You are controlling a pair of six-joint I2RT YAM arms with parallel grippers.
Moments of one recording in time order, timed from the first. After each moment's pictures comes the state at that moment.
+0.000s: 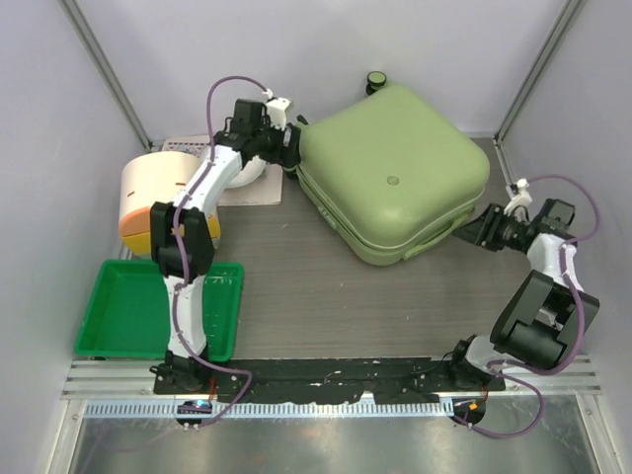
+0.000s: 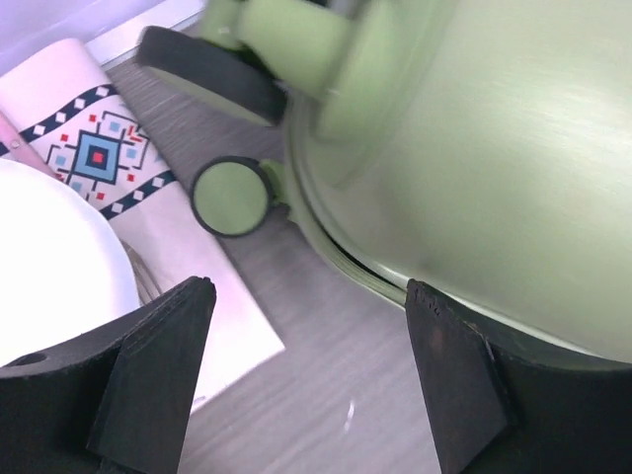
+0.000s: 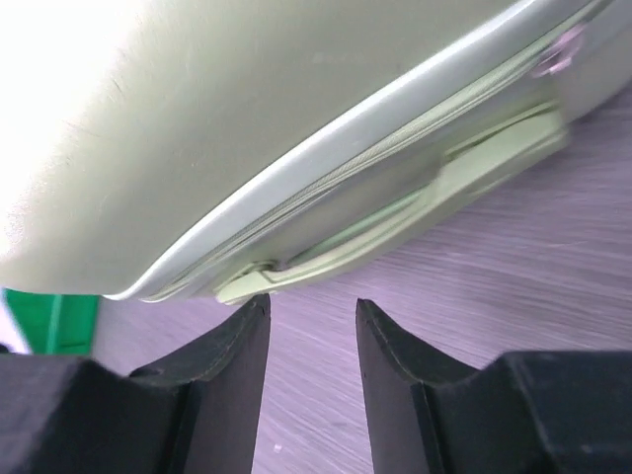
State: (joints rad) left arm -0.28 2.16 2.01 -0.48 0.31 0.07; right arm -0.55 1.42 0.86 -0.47 -1.04 -0.12
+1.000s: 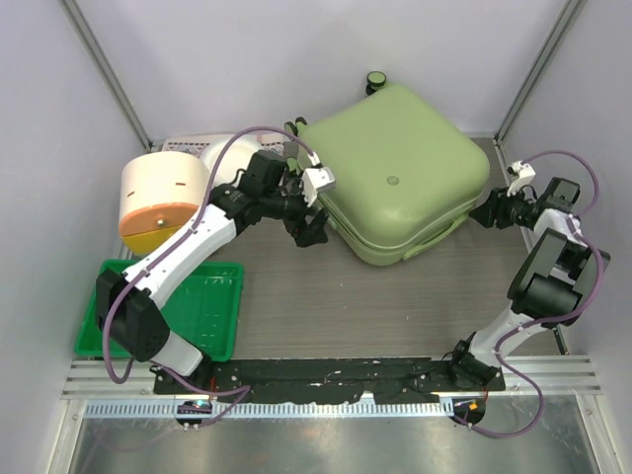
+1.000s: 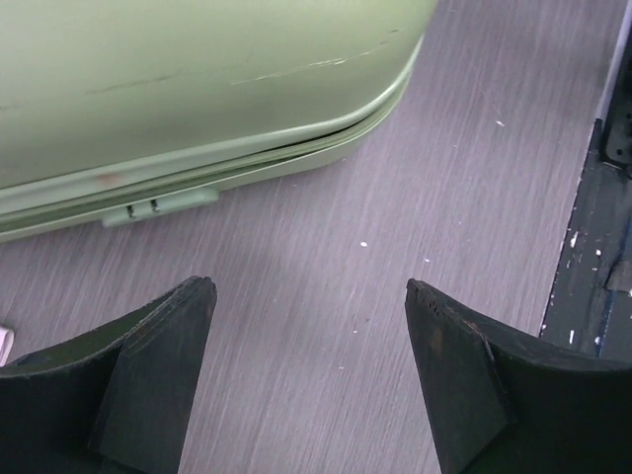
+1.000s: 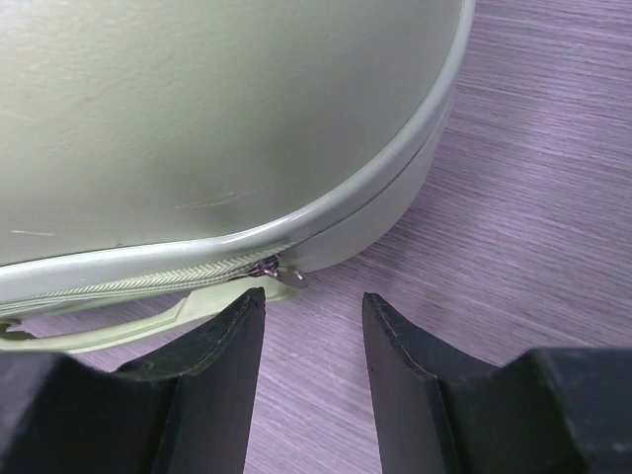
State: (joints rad) left arm -0.58 1.51 1.38 -0.58 0.57 0.34; right arm -0.56 1.70 1.11 -0.30 -0.91 -0.53
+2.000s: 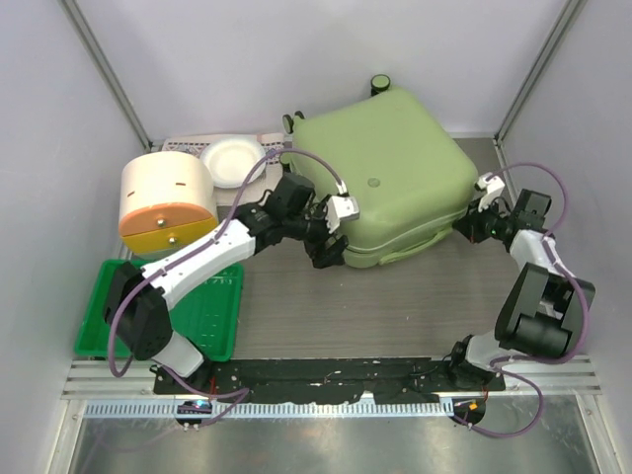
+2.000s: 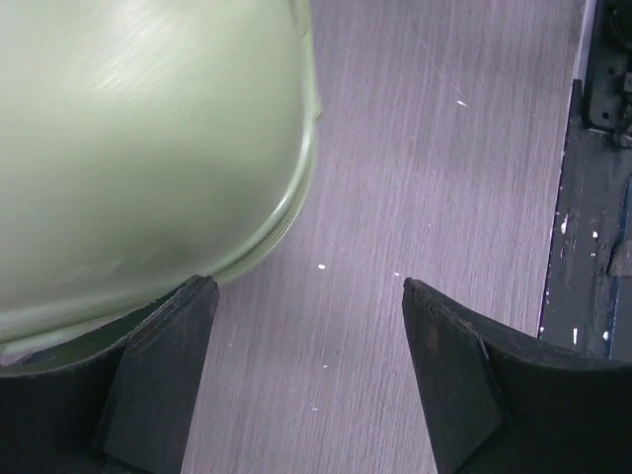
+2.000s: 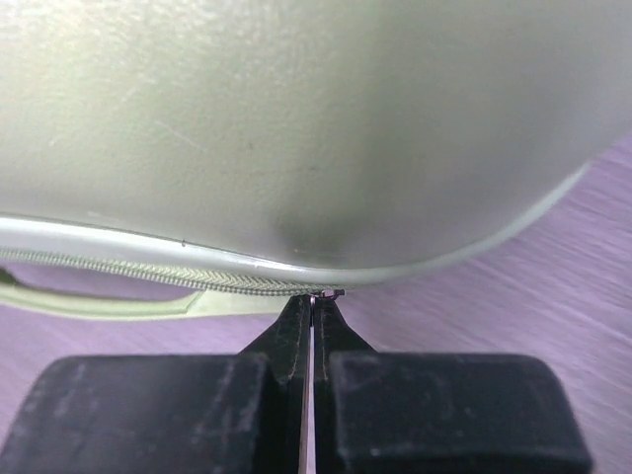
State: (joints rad) left arm -0.73 1.55 1.30 -0.46 0.54 0.36; right arm -0.43 1.48 0.88 -0.20 -0.83 -0.57
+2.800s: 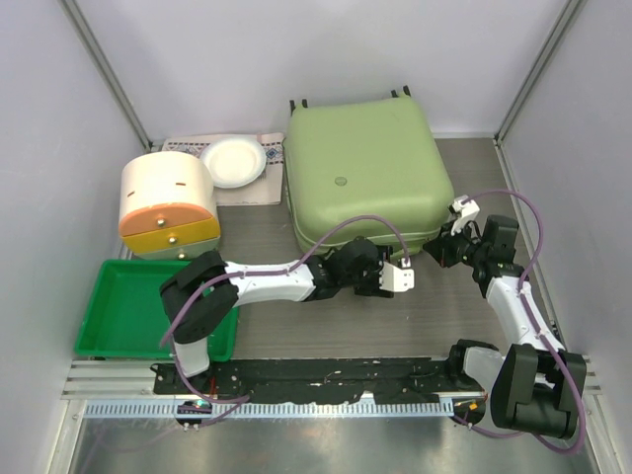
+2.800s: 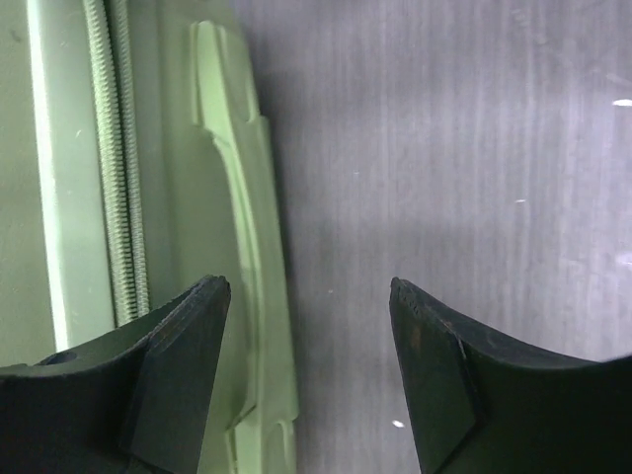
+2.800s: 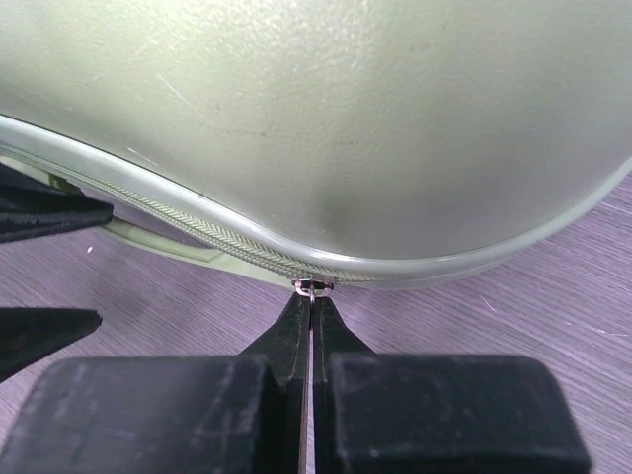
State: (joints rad) left arm -1.11 1.81 1.14 0.07 0.04 0.67; right arm -0.19 1.04 0.54 -0.12 -0.71 -0.23
